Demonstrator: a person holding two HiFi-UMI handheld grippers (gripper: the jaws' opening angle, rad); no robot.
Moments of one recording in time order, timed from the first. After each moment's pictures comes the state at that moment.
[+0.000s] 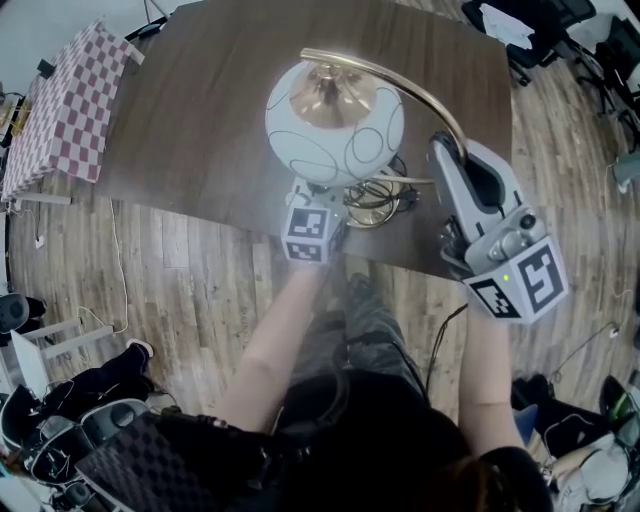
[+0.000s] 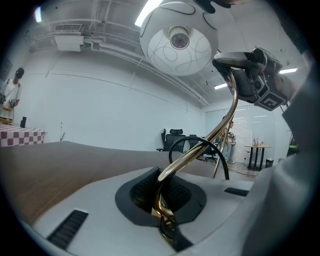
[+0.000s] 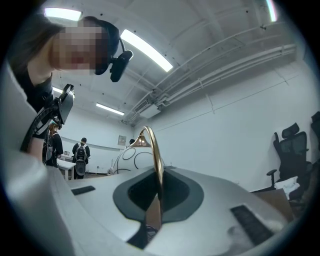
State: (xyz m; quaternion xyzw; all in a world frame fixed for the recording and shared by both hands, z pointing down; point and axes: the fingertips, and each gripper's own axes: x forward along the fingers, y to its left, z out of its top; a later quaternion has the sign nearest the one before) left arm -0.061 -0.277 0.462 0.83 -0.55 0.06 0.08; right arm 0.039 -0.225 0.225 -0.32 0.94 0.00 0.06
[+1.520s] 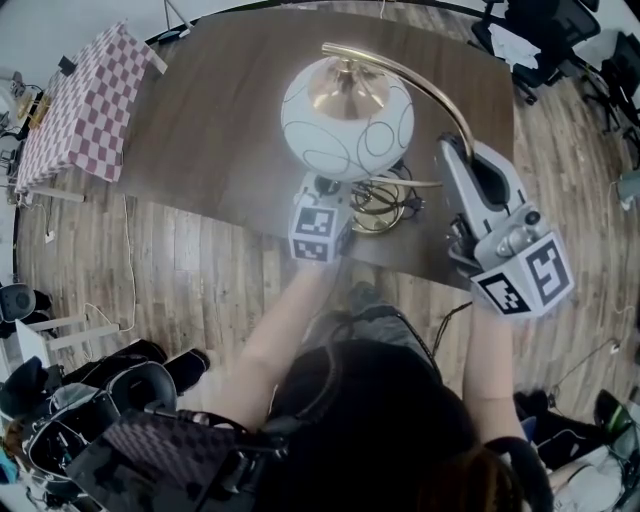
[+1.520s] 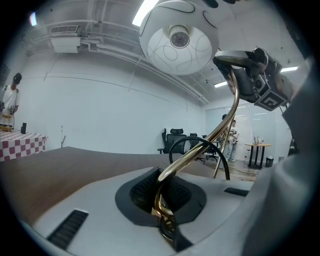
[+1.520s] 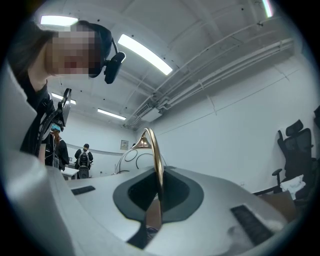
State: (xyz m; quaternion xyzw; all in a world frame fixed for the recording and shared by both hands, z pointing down) left arm -0.070 -0.279 0.419 0.82 -0.56 0.07 0.08; right arm 0.033 -0.225 0.182 -0.31 0.95 -0.01 0.08
